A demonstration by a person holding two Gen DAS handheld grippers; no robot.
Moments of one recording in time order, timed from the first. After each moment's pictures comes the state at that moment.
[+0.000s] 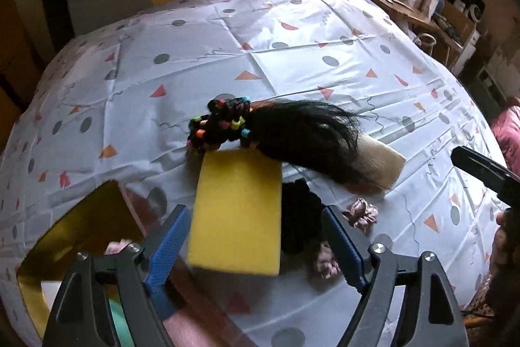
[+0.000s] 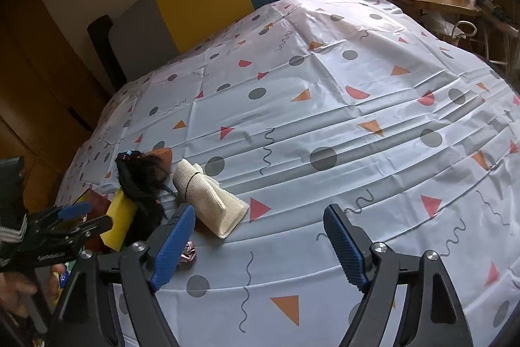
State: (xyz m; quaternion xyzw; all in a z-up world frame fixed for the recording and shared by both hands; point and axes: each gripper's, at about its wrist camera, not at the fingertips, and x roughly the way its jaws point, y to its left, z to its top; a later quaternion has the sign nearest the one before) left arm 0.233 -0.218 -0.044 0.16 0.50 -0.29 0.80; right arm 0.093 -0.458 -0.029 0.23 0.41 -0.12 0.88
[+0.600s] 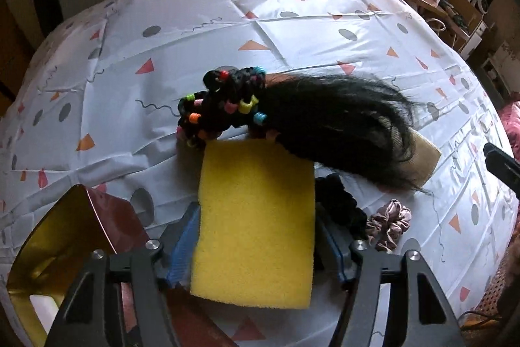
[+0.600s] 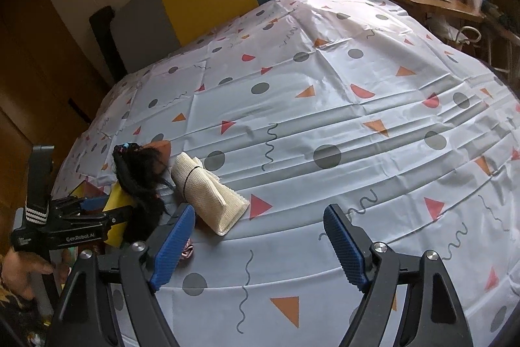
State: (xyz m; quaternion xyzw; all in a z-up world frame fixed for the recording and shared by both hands) left arm 0.255 -0.227 -0.081 0.17 0.53 -0.28 0.78; right arm 0.097 -0.453 -0.033 0.21 0.42 -0.11 0.88
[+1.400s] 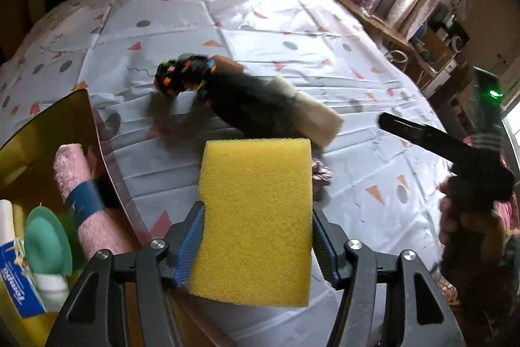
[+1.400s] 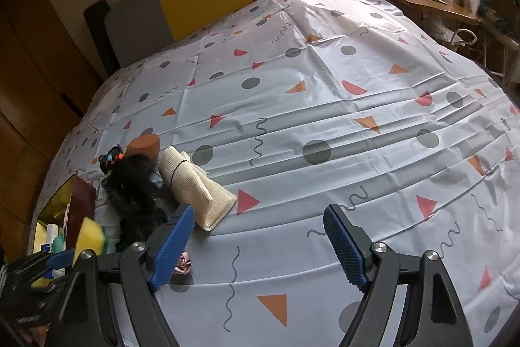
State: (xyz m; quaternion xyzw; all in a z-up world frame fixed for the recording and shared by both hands) left arm 0.155 -0.191 -0.046 0.06 0.51 -0.33 0.79; right arm 0.096 -0.457 -0.039 0.20 0.43 -0.13 0.87
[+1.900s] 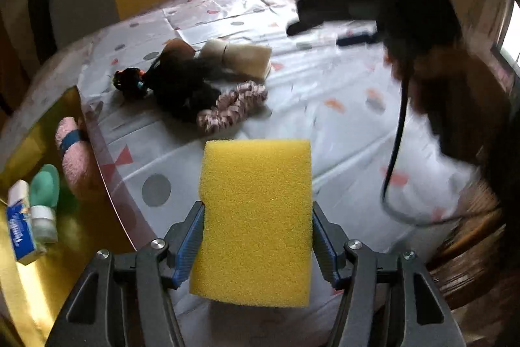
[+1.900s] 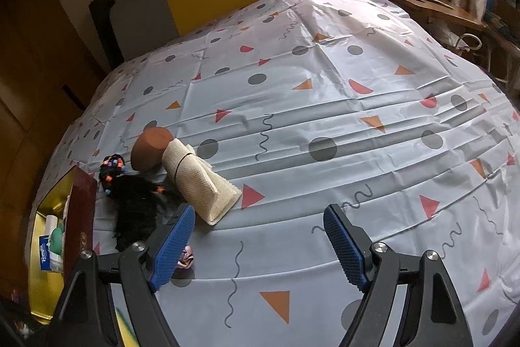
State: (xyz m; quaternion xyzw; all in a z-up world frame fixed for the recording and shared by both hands) left arm 0.023 -0.206 -0.074 0.20 0.44 -0.33 0.81; right arm 0.096 -0.450 -0.040 0.19 0.43 -0.11 0.87
